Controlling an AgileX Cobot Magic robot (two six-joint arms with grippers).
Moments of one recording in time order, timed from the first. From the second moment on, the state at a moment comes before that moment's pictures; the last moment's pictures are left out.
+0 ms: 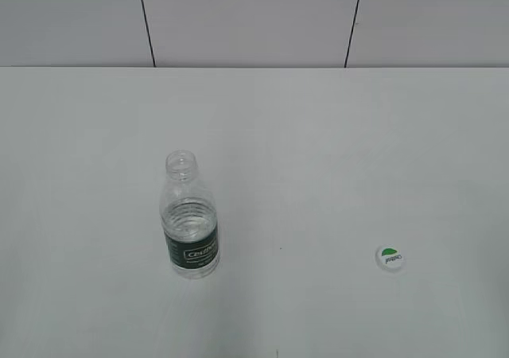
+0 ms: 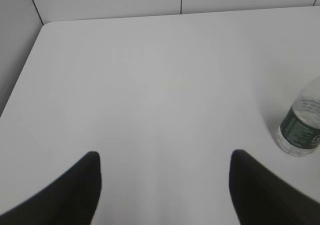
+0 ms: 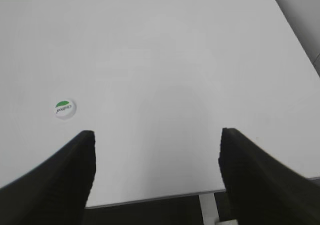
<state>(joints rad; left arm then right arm) 0.06 -0.01 -0.54 -0.04 1.05 0.07 -0.02 0.07 -0.50 0.01 1.09 -0.08</state>
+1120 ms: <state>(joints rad) 0.06 -0.01 -0.54 -0.04 1.05 0.07 0.04 -0.01 -0.50 0.01 1.09 -0.07</state>
